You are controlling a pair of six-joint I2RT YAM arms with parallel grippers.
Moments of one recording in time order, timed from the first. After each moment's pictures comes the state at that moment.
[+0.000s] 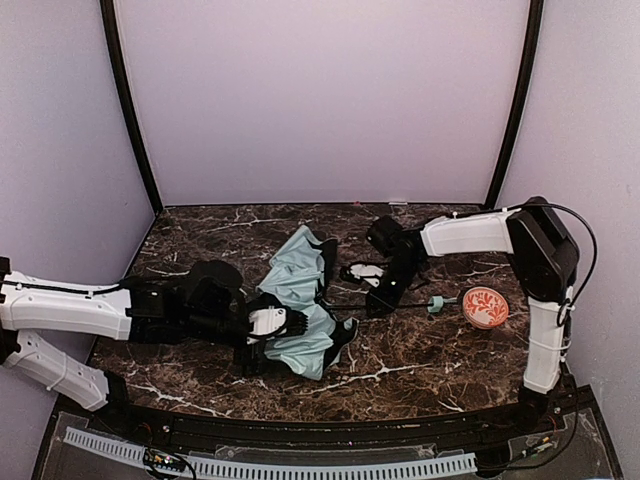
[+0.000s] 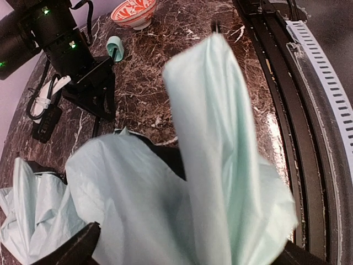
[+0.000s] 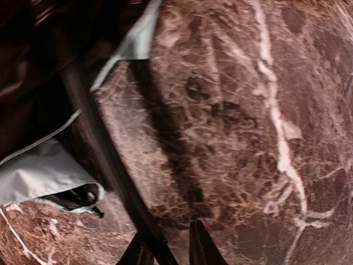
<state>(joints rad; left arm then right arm) -1.07 1.26 0.72 -0.14 0.18 0.51 0.68 2.01 1.38 -0.71 -0.23 -0.38</state>
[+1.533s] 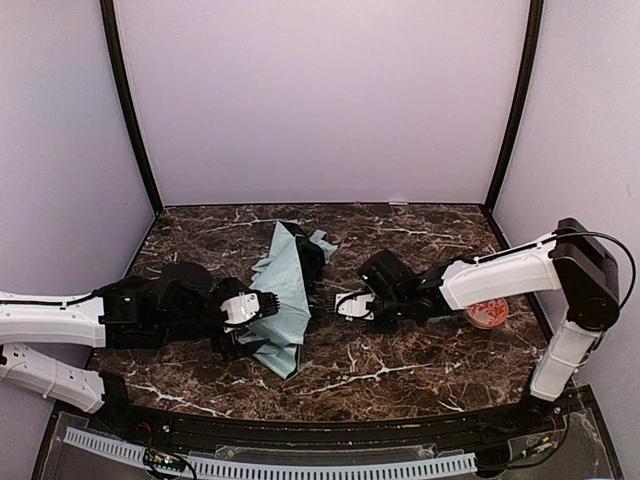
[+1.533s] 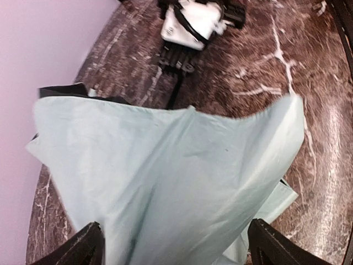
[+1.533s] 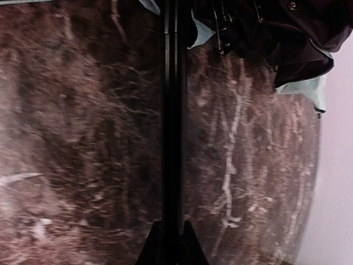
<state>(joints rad) -1.03 1.03 0.61 -0.14 -0.17 0.51 0.96 1.73 0.96 -0.15 0.31 -0.77</state>
